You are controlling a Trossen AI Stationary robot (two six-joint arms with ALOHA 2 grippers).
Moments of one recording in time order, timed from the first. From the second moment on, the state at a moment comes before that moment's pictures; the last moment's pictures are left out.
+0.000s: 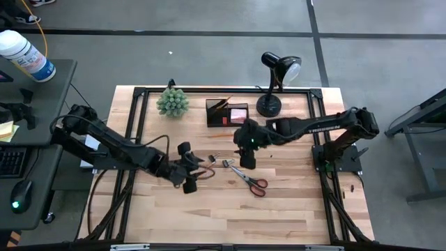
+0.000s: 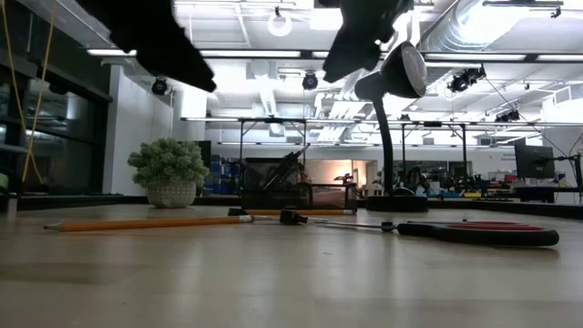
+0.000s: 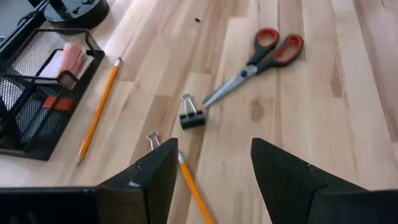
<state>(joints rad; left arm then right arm) -0.35 1.37 0.82 -0.26 -0.57 -0.38 0.07 1.58 1.31 -0.61 0.09 0.18</state>
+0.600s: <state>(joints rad) -0.67 1.37 0.82 -0.32 -0.80 -0.57 0.45 1.58 1.31 -0.86 0.38 0.81</state>
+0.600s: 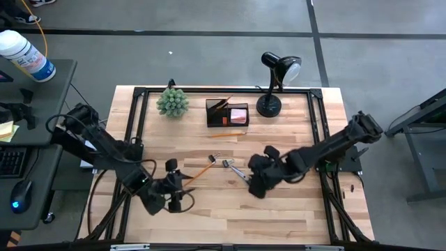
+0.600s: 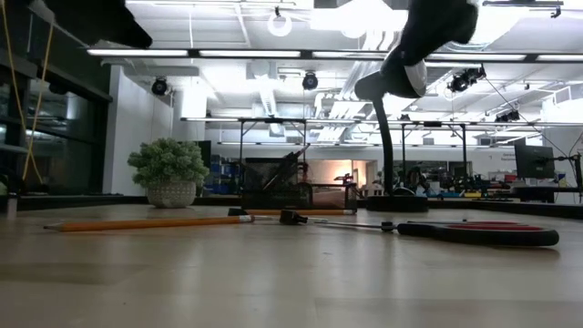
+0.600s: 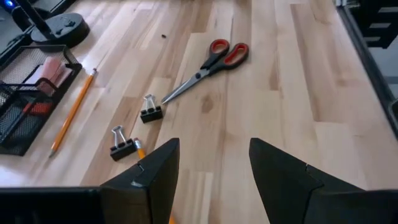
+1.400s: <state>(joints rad) -0.67 1.37 0.82 -0.33 -0.93 -0.57 0.50 1.84 1.29 -0.93 0.14 0.70</state>
